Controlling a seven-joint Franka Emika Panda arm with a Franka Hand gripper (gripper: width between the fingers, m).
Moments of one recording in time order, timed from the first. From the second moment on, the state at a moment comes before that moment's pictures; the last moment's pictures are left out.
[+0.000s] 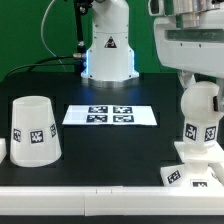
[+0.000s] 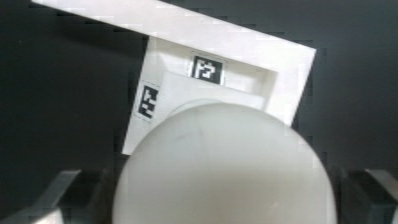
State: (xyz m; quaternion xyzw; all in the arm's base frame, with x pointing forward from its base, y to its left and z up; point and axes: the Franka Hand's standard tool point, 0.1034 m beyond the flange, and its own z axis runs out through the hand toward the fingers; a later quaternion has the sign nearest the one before) arm 0.619 0.100 0.129 -0.81 0.58 0.01 0.09
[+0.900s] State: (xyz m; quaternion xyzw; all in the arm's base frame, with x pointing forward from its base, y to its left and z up) arm 0.615 0.098 0.133 -0.98 0.17 0.01 0.05
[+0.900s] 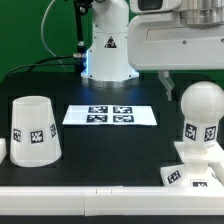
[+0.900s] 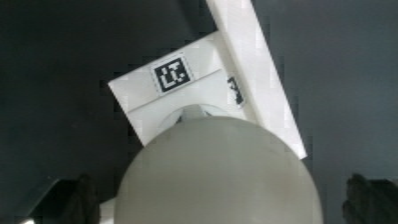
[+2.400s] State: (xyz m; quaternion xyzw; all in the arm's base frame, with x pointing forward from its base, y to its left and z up) arm 0.621 0.095 0.130 -0.96 0.28 -0.03 0.03
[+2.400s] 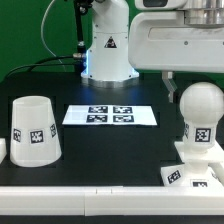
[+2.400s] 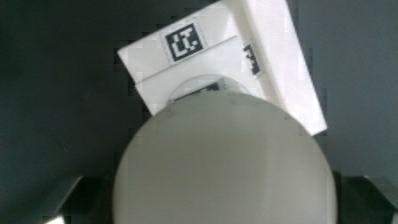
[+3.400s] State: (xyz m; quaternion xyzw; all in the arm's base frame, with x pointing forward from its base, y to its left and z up) arm 0.622 0.111 0.130 -0.68 0.72 0.02 0.09
